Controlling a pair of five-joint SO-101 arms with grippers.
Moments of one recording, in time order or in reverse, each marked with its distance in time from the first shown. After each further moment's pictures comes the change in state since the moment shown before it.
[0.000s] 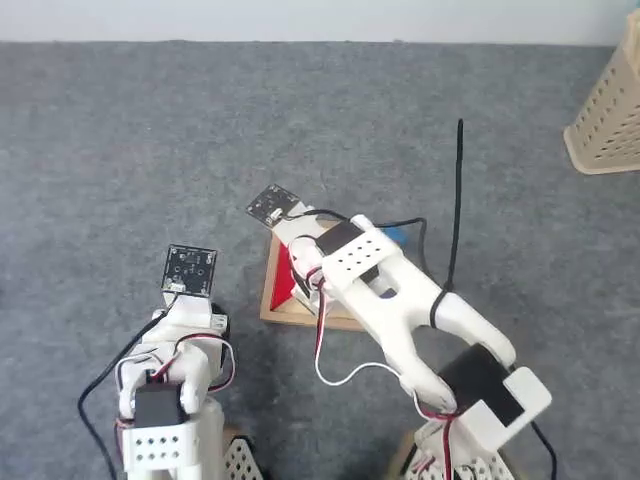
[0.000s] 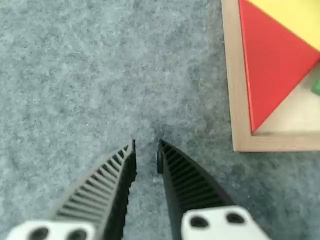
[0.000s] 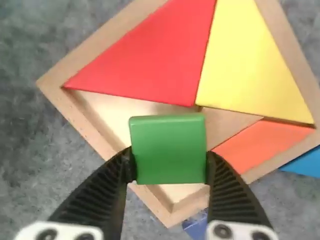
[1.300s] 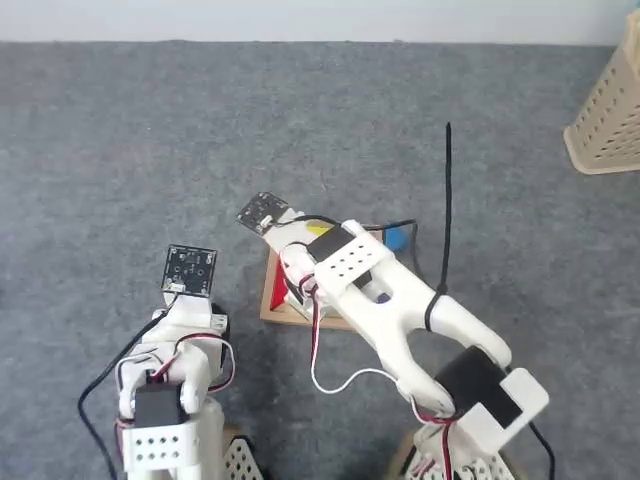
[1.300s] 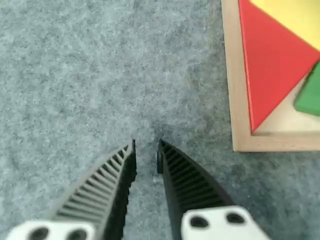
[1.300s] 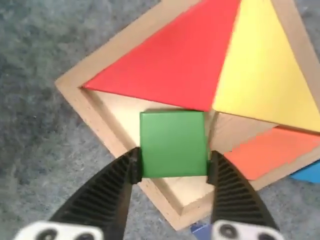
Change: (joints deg) left arm 0.0 0.0 0.0 0.0 0.0; right arm -2.5 0.0 0.0 0.0 0.0
